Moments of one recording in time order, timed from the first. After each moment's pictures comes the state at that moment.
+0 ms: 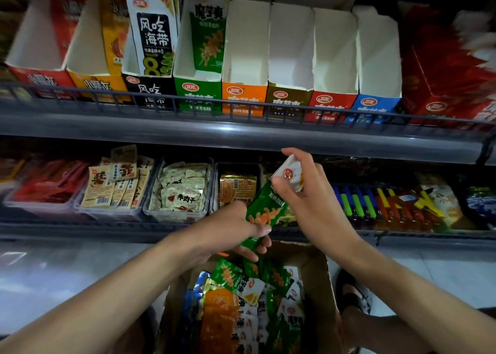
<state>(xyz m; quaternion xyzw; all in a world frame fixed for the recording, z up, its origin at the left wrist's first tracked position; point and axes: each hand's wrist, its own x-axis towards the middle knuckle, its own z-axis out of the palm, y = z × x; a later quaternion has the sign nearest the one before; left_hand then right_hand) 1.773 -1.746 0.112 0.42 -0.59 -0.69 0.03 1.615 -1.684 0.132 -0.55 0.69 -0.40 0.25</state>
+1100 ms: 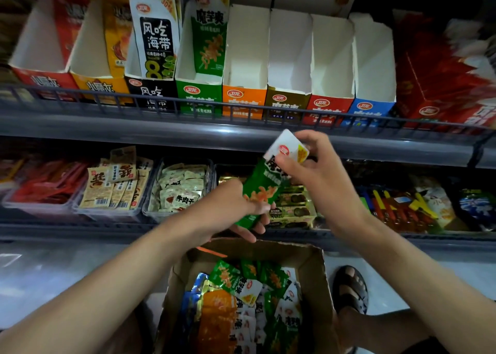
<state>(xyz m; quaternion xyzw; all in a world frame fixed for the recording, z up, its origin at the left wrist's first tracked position) 1.771 -1.760 0.135 0.39 -0.63 -0.66 0.09 1.607 -1.699 0.162 -0.45 0.61 -0.53 0.38</state>
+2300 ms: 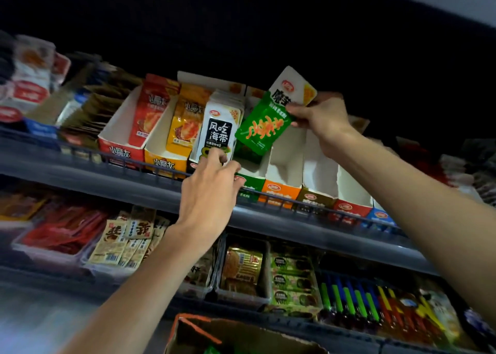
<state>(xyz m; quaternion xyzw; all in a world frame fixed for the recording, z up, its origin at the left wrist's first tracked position) 1.816 -1.856 0.203 0.54 -0.78 0.00 0.33 1.618 -1.909 0.312 -0.53 0.58 -0.57 0.23</state>
